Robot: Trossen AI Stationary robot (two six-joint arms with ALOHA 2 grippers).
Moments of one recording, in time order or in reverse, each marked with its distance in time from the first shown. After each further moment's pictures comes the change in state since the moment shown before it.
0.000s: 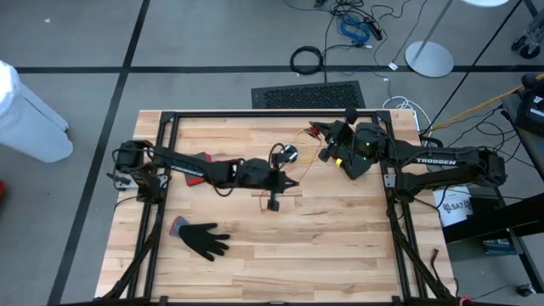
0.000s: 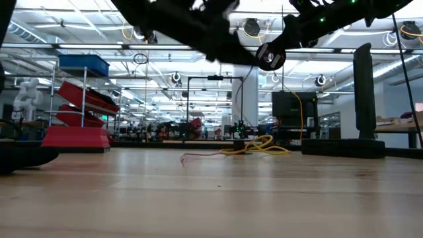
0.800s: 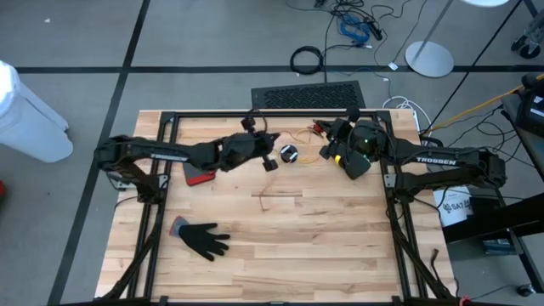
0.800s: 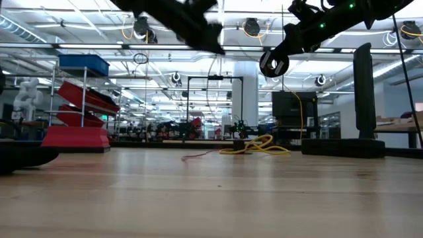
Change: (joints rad) left arm 0.110 -0.212 -0.001 -0.087 -0.442 -0.011; right arm -0.054 0.000 0.000 -0.055 0.005 -0.002
